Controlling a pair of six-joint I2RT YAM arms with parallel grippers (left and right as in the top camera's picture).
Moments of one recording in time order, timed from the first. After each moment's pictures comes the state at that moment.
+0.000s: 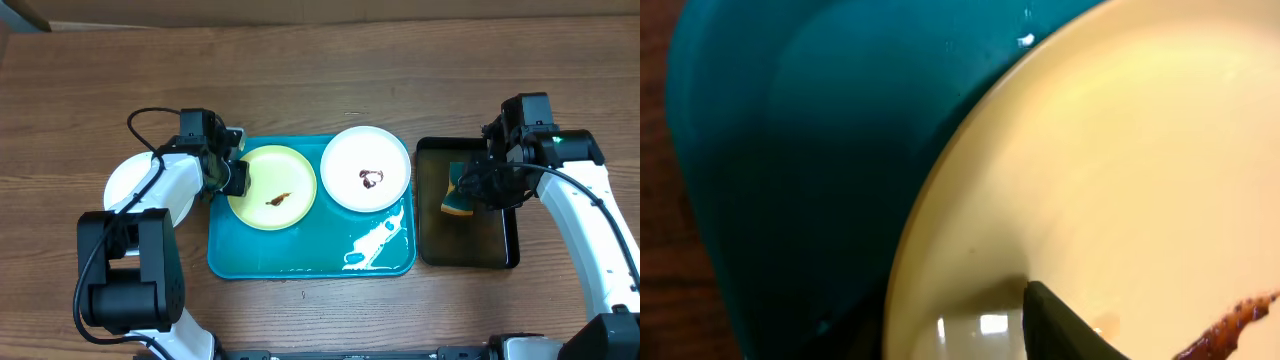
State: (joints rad) left arm 0.01 1.83 1.06 -0.55 0.17 0.11; right arm 0.04 1.49 1.20 -1.10 -0.23 0.30
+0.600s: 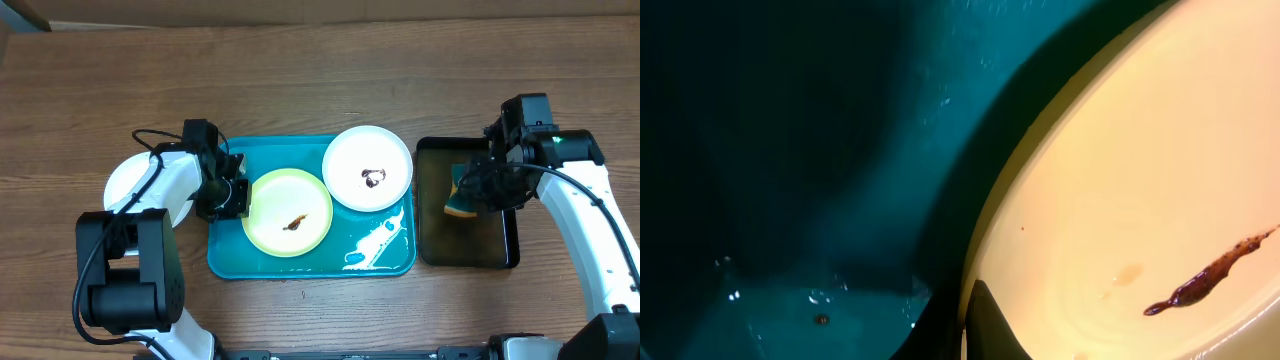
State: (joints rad) left arm 0.01 1.83 1.08 -0.86 0.26 0.02; right arm 0.04 1.49 1.20 -1.10 -0.19 0.30
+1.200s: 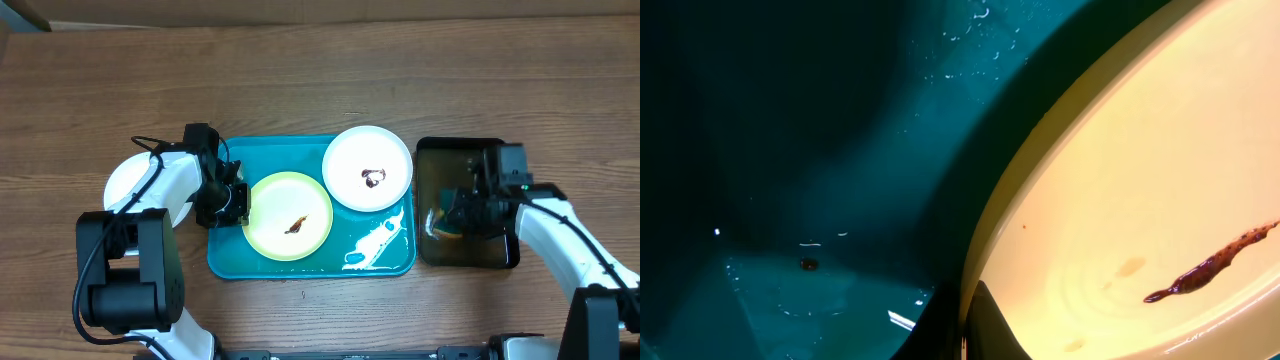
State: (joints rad) left arm 0.01 1.83 1.07 -0.92 0.25 -0.06; right arm 0.04 1.49 0.75 -0.58 -0.20 0.35
